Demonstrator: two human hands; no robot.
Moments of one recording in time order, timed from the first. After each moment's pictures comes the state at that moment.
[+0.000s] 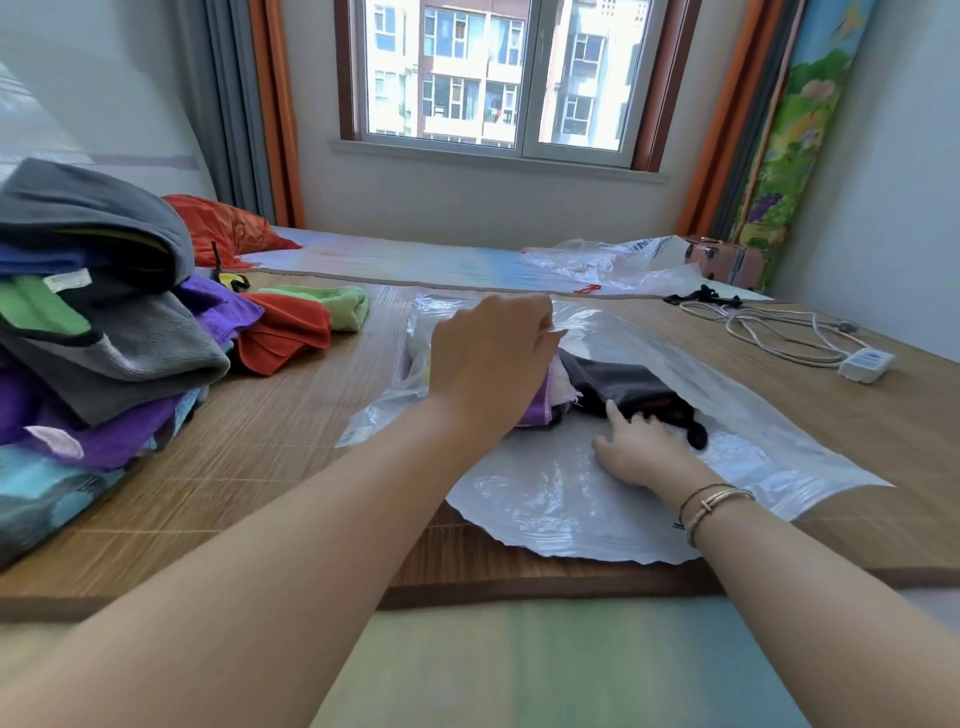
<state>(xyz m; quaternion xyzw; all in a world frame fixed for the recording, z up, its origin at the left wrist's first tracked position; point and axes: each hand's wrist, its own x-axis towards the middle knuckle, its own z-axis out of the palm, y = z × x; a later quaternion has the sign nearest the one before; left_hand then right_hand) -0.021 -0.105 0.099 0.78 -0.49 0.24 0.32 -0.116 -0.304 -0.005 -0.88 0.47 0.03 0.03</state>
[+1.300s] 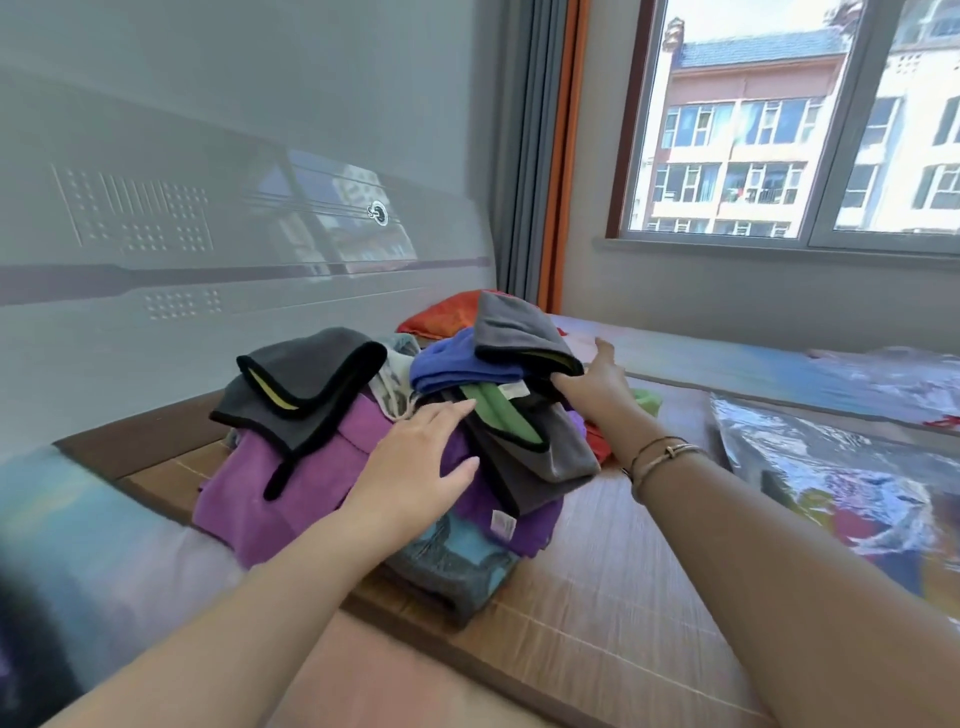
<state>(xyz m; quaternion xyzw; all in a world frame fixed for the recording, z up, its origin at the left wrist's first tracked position) 0.207 0.198 0.072 0.87 -0.34 0.19 0.29 0.219 -0.024 0.130 -0.86 0.21 -0.24 0.40</state>
